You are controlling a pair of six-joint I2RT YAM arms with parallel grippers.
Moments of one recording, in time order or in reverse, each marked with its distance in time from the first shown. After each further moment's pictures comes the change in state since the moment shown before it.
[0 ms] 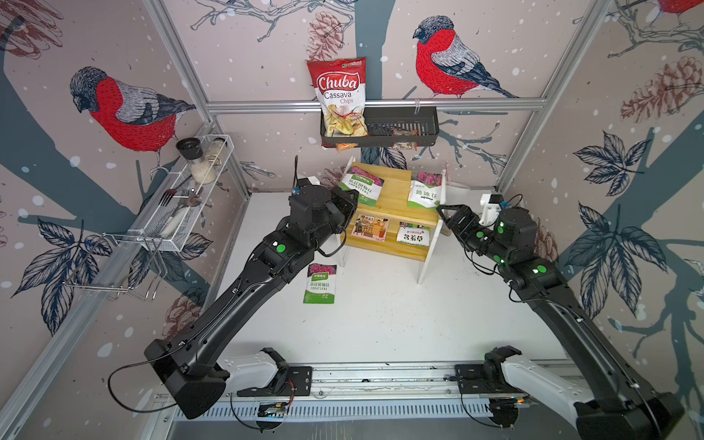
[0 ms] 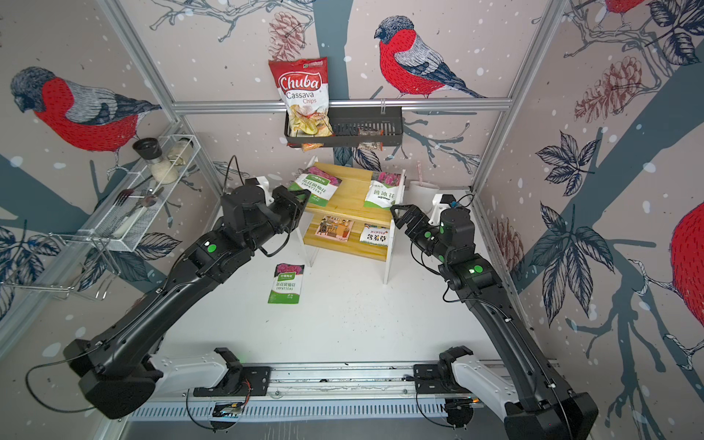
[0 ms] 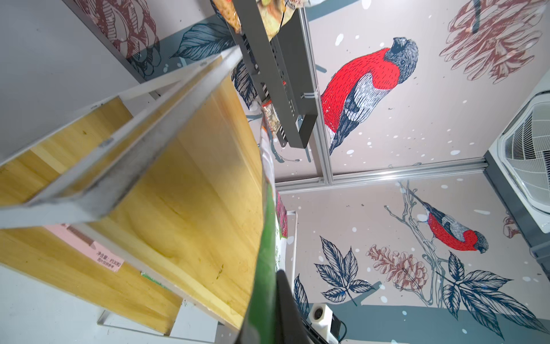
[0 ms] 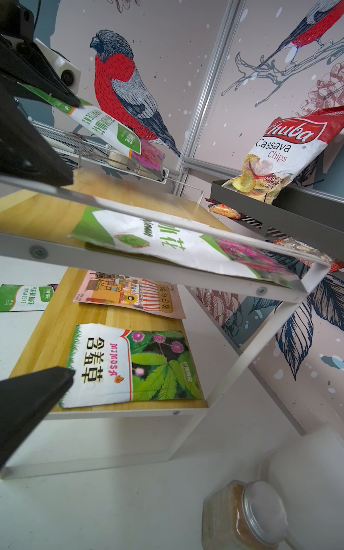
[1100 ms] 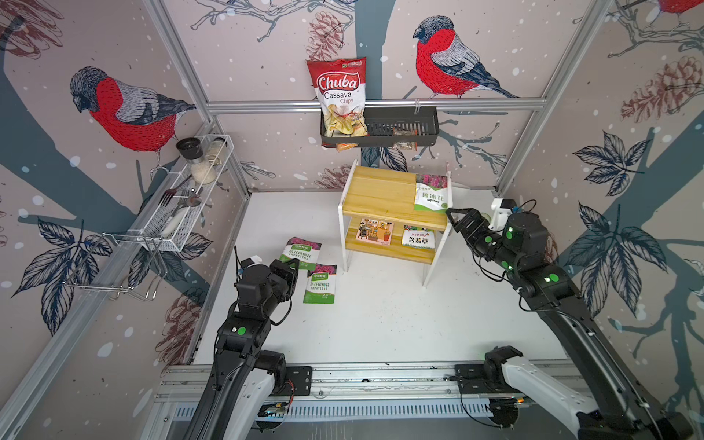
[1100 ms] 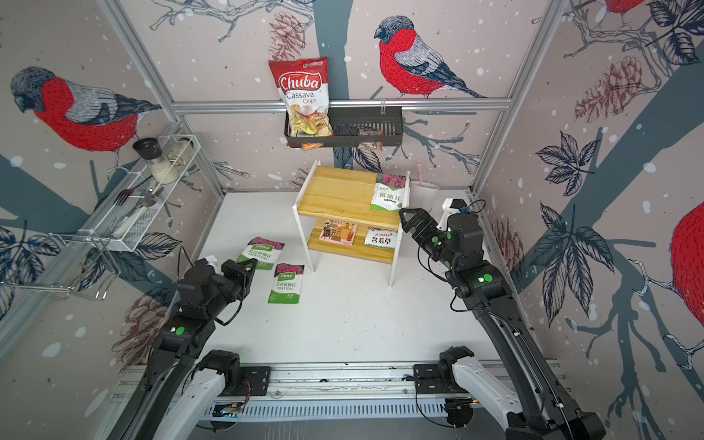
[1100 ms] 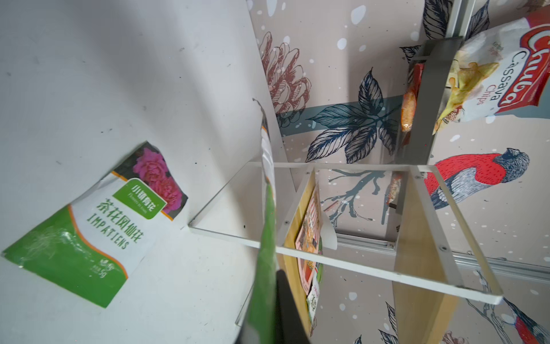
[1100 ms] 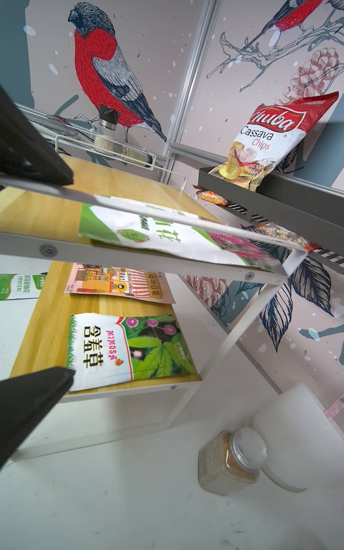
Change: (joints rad) left arm 0.495 -0.723 -0.889 -0.042 0.233 -0.021; right arm -0.023 -0.071 0.016 -0.108 0.066 -0.011
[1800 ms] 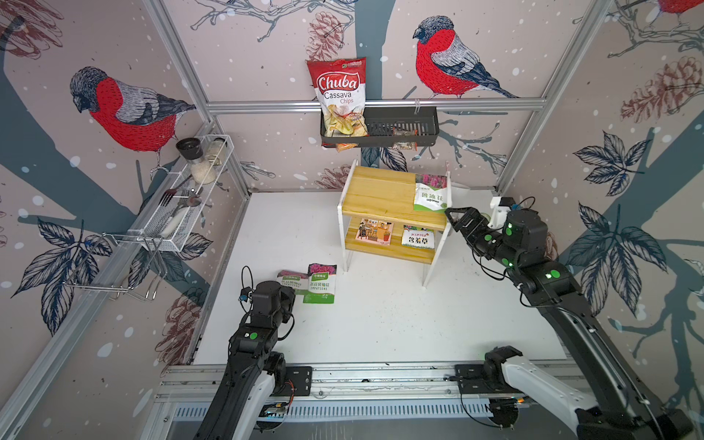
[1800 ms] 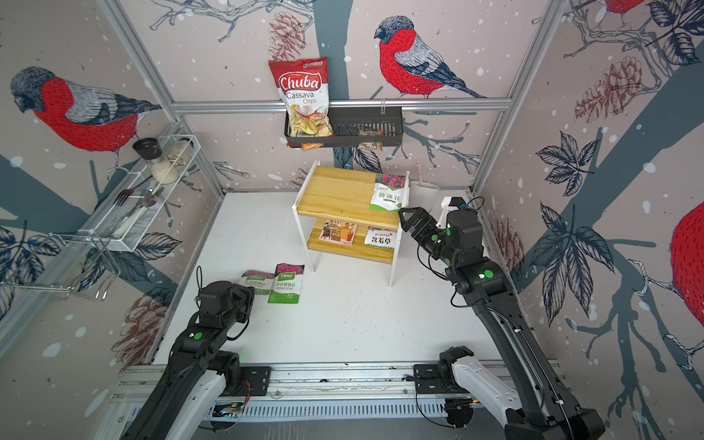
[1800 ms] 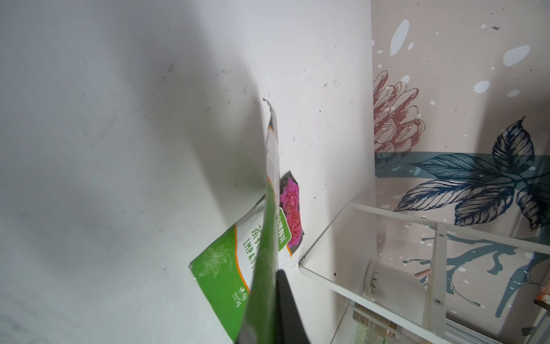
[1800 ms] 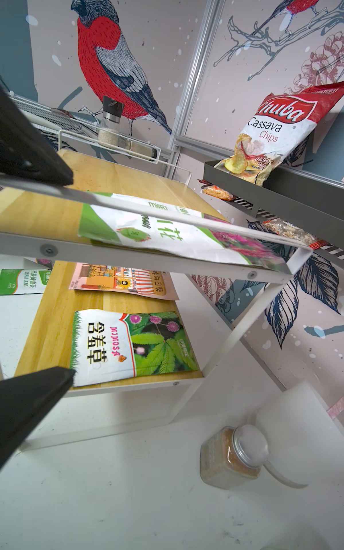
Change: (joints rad) left arm 0.050 0.004 -0.245 -0.037 -0.139 -0.022; right arm -0.001 0.020 0.037 -0.046 -0.007 -0.022
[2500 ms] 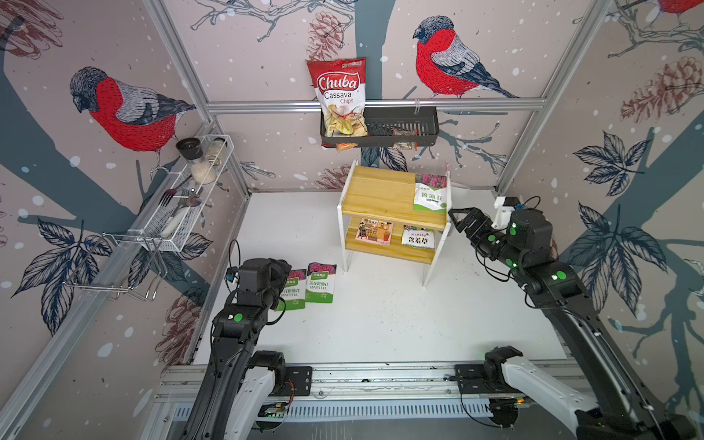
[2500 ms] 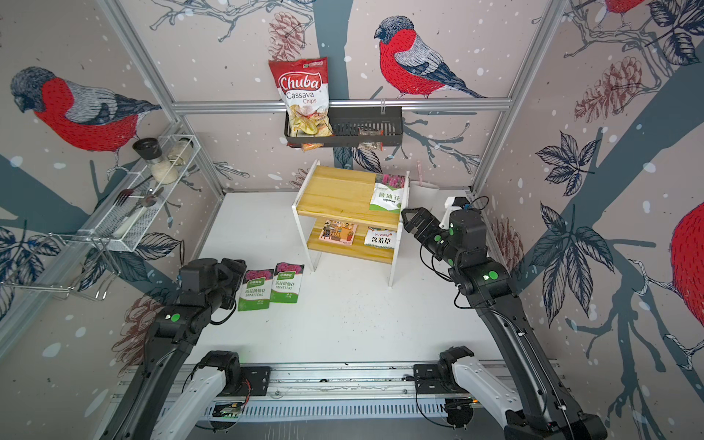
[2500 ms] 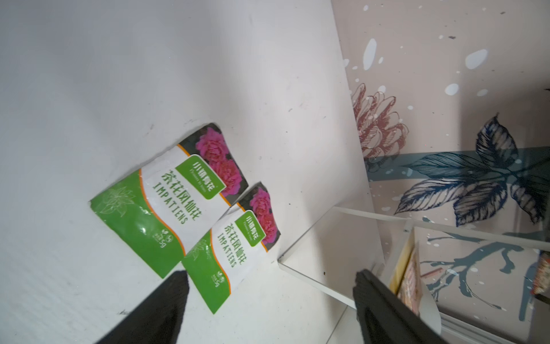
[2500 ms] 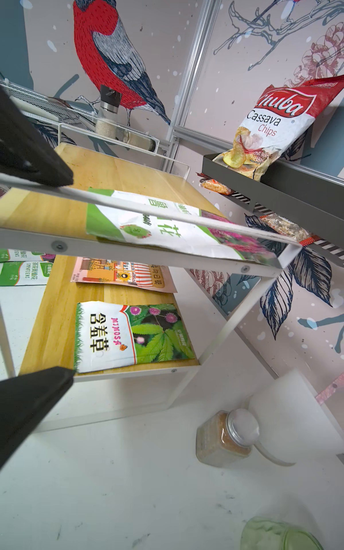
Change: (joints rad) left arm 0.026 0.169 0.455 -0.303 -0.022 0.160; right arm -0.015 -0.011 0.037 -0.067 0.020 -0.026
